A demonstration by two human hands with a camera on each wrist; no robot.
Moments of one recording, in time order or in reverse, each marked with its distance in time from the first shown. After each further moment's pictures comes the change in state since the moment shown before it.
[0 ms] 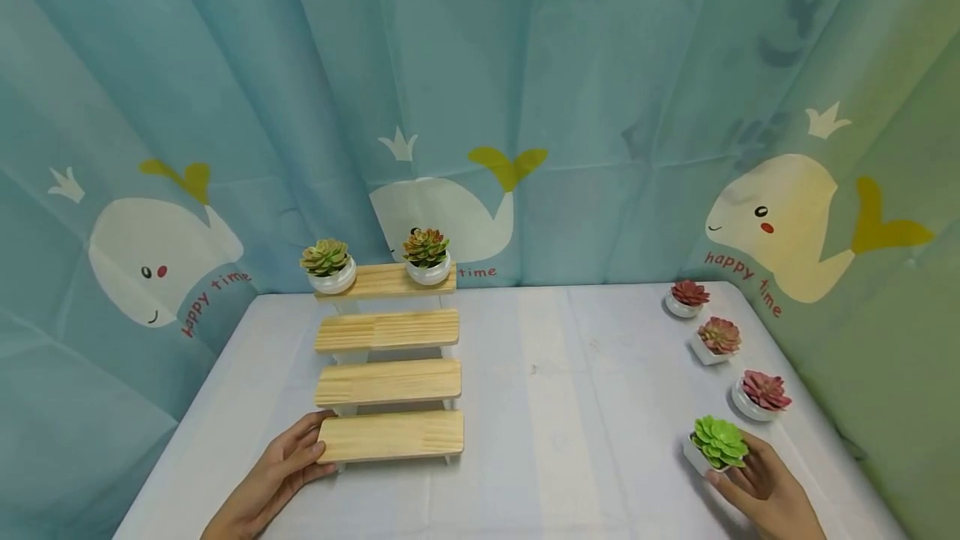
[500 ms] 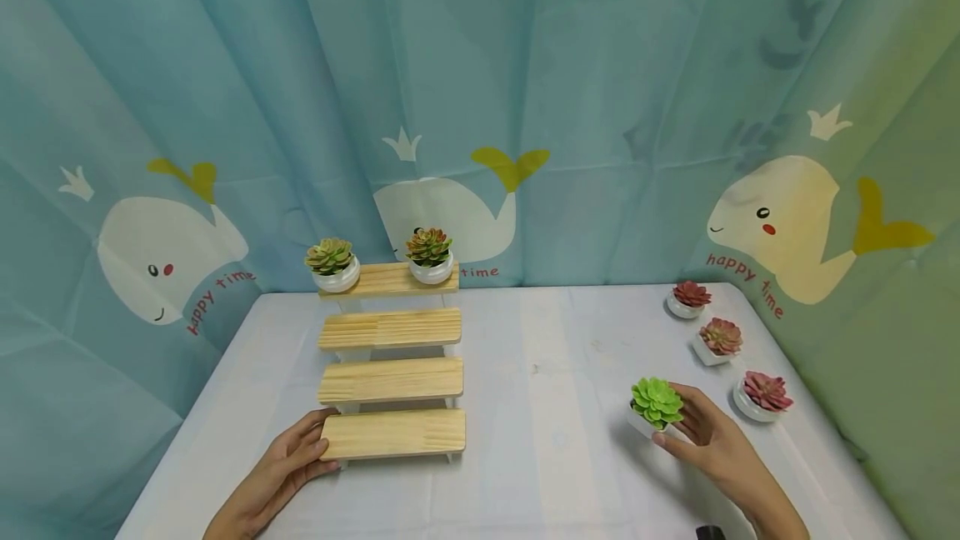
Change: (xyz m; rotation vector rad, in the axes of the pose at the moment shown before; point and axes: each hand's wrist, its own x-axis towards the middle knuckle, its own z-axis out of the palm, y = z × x) left_hand -0.001 0.000 0.000 -0.005 -0.019 0.017; right_hand 0.035 -0.062 0.037 0.021 -0.268 -0.251
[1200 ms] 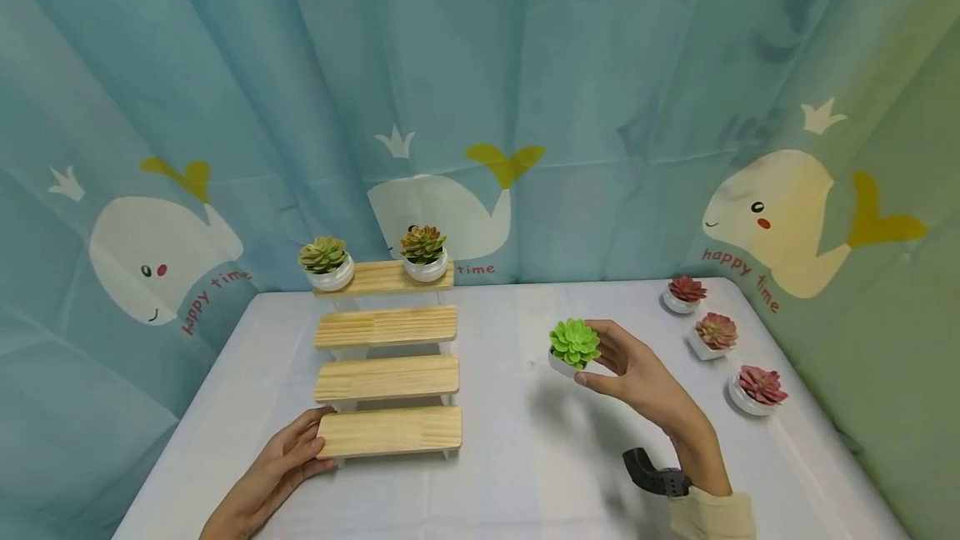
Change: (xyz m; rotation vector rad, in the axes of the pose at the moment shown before) left_hand 0.000 -0.001 -0.002 0.044 0.007 0.029; right_hand 0.074 -0.076 0.045 -0.030 -0.159 -0.097
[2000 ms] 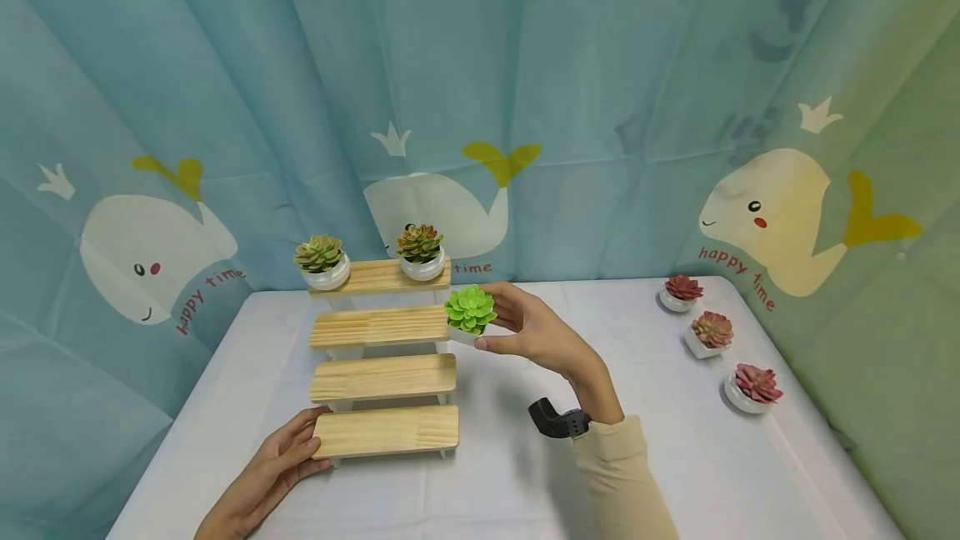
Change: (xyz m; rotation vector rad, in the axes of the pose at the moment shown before) left_hand -0.001 0.001 0.001 -0.007 0.009 -0.038; right_hand 0.094 -0.054 0.066 0.159 -0.225 -0.086
